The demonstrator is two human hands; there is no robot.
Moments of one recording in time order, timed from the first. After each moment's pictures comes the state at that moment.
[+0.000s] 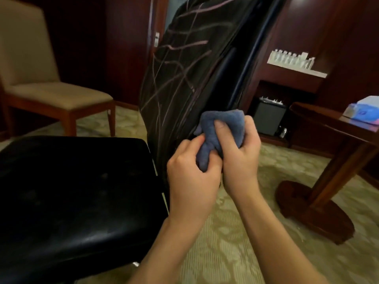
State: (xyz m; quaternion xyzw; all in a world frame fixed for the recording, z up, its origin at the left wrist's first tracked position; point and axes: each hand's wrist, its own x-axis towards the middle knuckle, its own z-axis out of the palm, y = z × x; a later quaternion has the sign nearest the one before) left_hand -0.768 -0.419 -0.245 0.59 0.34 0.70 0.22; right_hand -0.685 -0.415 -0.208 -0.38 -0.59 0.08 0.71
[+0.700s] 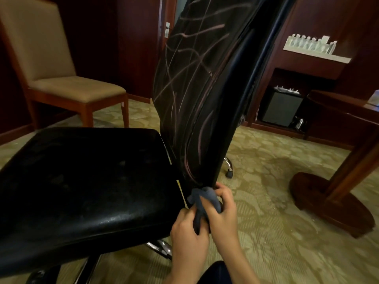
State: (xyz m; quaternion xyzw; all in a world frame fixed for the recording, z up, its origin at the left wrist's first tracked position) left_hand -0.773 -0.446 -0.416 0.61 0.51 0.53 0.29; right_hand -0.686 -0.435 -0.386 -0.55 -0.52 0.18 0.63
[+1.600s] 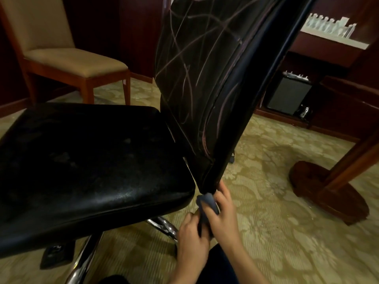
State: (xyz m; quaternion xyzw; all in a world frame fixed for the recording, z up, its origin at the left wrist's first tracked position) left_hand -0.770 -0.455 -0.494 0.64 0.50 0.46 0.36; right_hand -0.676 -0.444 -0.442 -0.60 -0.60 0.18 0.50
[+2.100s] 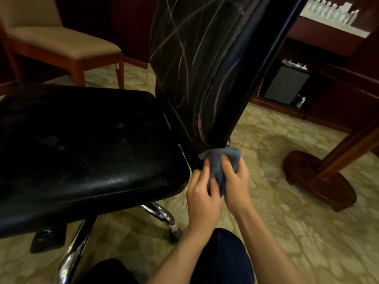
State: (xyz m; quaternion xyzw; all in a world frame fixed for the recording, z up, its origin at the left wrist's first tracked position) left_hand -0.736 -0.437 -0.432 0.59 0.44 0.60 0.31; right_hand -0.657 -0.425 -0.388 -0.51 -0.43 0.33 0.67
